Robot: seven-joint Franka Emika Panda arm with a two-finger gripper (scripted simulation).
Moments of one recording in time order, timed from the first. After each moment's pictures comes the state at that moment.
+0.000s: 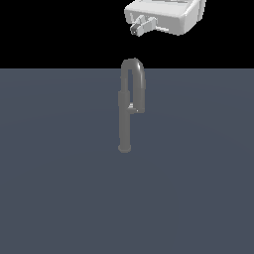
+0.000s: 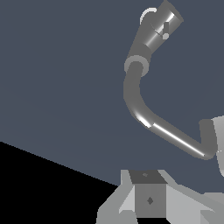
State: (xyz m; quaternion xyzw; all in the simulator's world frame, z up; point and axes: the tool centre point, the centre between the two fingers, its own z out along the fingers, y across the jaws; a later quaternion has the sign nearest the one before) arm -0.015 -0.024 0.373 -0.82 0.31 0.36 0.31
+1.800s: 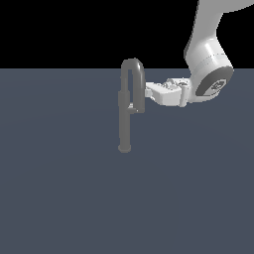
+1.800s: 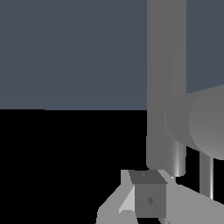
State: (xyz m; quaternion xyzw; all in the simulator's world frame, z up) arm 0.040 -0.037 0.211 -0.54 0.45 0.54 0.45
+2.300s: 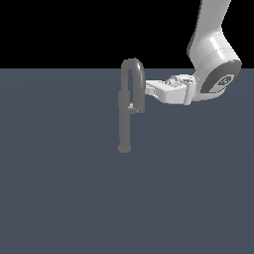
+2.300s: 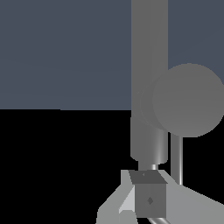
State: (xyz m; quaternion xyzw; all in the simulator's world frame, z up) arm 0.022 -0.040 0.222 -0.54 0.45 0.54 0.46
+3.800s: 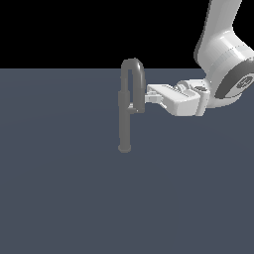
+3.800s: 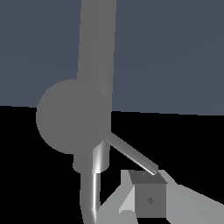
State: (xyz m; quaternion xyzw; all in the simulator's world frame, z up) arm -0.037 -0.050 0.212 -0.56 0.44 0.53 0.46
